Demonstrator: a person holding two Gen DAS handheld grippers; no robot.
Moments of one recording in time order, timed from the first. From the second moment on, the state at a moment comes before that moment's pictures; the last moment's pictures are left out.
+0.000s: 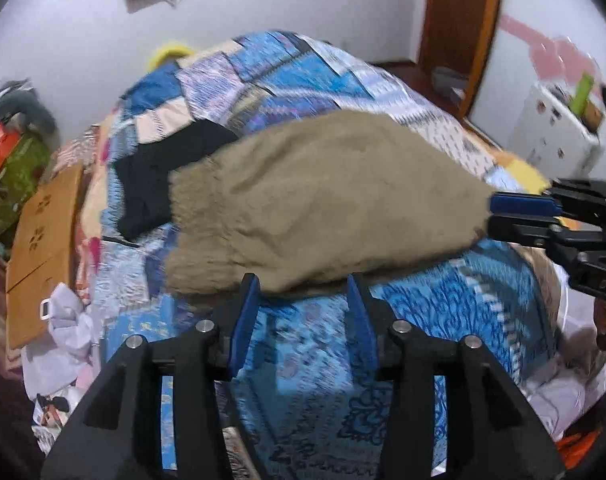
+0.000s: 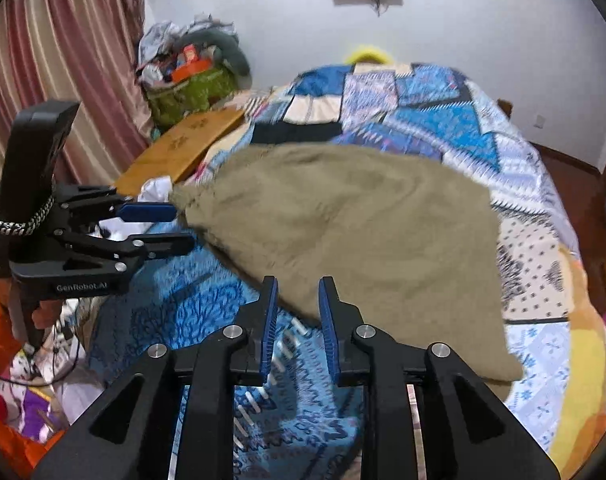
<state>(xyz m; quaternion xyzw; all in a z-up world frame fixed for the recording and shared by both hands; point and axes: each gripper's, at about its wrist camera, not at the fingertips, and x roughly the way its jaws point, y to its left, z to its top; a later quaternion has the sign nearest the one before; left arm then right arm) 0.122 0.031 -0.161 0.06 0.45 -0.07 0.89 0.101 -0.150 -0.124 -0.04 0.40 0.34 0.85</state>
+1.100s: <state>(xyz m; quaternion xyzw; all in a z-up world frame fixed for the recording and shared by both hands) 0.167 0.109 -0.214 0.02 0.47 0.02 0.88 0.125 -0.241 -0.182 0.05 0.46 0.21 0.86</state>
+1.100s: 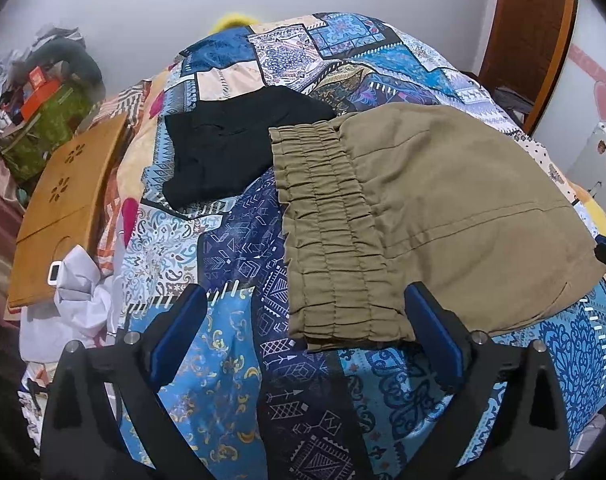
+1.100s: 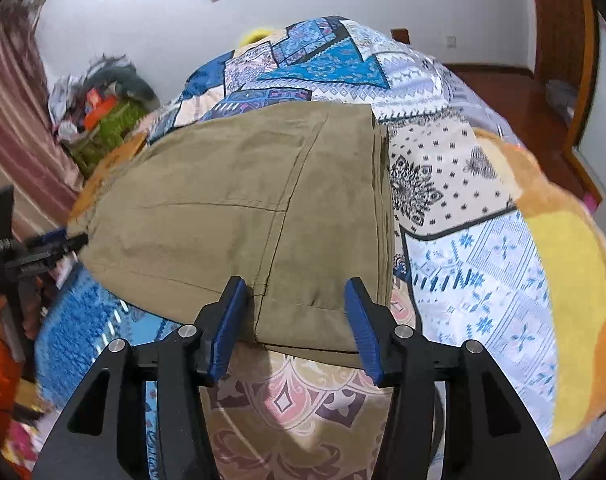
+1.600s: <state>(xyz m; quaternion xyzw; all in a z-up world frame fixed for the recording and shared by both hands) 0.227 0.106 -0.155 0.09 0.42 0.06 0.90 0.185 -0.241 -0.132 0.02 0.43 0.23 0.87</state>
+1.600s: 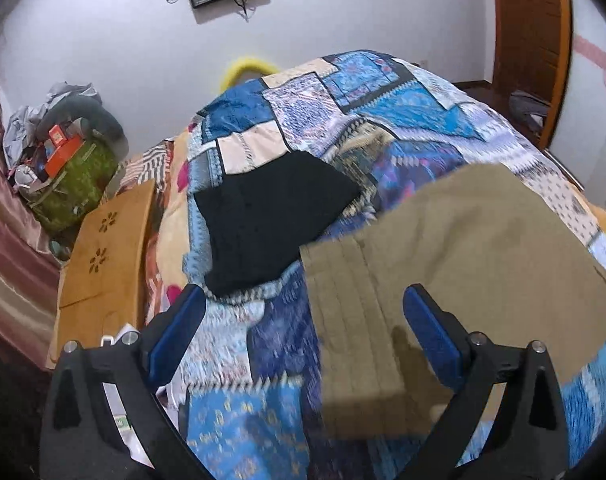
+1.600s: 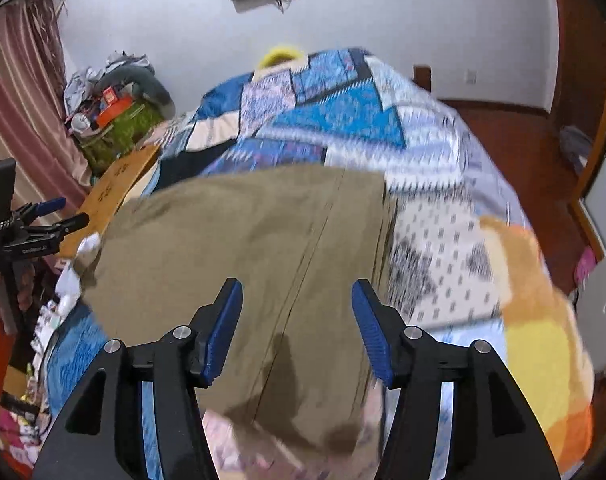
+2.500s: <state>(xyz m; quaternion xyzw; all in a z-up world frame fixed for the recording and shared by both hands) 0.324 0.147 -0.239 -0.03 0.51 0.05 0.86 0.401 -0.221 -0.259 0.03 0.54 0.19 0.82</state>
